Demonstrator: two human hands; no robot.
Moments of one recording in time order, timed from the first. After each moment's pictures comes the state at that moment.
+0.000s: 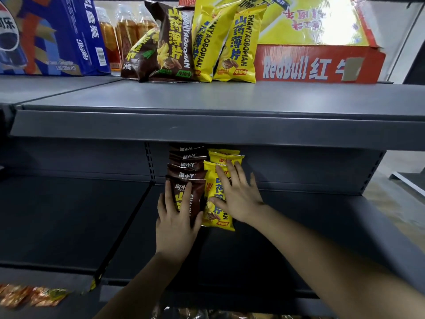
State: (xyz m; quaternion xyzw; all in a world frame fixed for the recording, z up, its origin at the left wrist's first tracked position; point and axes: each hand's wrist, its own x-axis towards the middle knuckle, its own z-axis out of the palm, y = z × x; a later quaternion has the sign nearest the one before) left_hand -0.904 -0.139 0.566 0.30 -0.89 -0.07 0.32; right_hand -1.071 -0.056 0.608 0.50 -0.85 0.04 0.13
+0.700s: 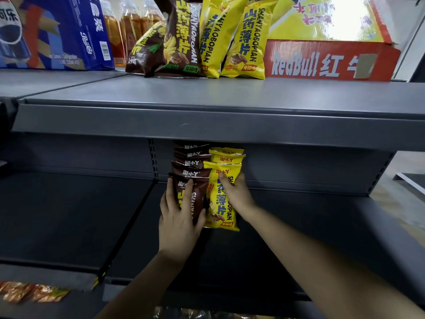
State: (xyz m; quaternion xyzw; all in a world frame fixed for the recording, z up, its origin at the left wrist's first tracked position) left_hand -0.906 -0.145 0.562 0.30 -0.88 -0.10 0.35; right_hand -1.066 -0.089 0.597 0.27 -0.75 0.58 -0.16
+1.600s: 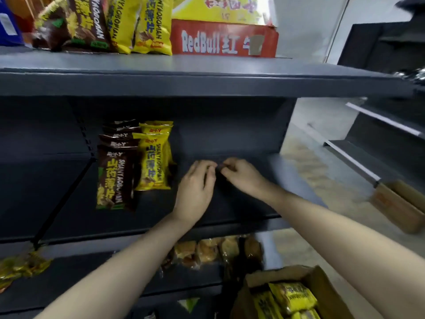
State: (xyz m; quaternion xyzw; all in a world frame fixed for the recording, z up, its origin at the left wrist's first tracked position) left_hand -0.955 0.039 0.616 0.05 -0.86 -0.31 0.40; right_hand -1.067 0.146 0.638 0.37 -0.85 0.38 -0.08
